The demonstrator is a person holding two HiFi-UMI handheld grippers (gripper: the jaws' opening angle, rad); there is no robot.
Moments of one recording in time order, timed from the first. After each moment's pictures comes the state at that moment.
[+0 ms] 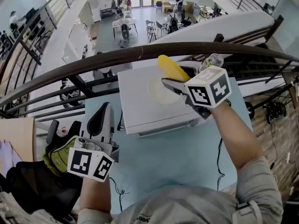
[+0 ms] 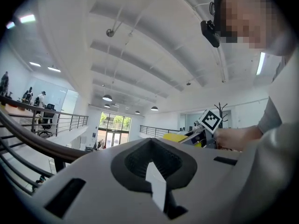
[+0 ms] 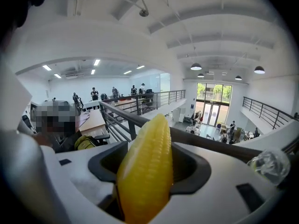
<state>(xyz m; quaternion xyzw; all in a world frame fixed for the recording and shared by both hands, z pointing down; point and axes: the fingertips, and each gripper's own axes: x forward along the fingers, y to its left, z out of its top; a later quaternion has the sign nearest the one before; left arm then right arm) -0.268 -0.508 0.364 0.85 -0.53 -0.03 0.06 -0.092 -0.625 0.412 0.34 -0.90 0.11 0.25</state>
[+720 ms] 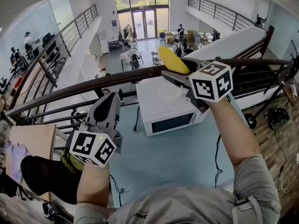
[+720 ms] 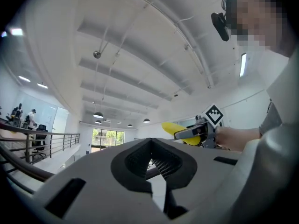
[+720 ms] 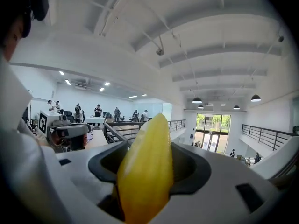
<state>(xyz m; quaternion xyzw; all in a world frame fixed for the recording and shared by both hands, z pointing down) -0.292 -0.371 0.206 0.87 -0.49 -0.06 -0.04 -0.132 -0.468 0.201 0.35 -0.93 0.00 0.11</state>
